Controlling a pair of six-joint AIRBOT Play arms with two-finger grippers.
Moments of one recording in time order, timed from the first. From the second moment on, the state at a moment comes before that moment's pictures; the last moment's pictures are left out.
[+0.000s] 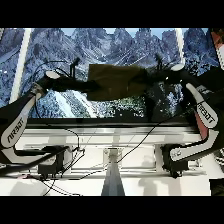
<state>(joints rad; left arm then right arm) -0.14 -1.49 0.97 0.51 -0.98 -0.88 -0.02 -1.64 1.18 -0.51 1.02 1.12</state>
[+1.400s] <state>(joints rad) 0.00 -0.87 1.22 0.73 -1.05 -0.73 -0.98 -1.06 1.53 -1.73 1.30 1.79</state>
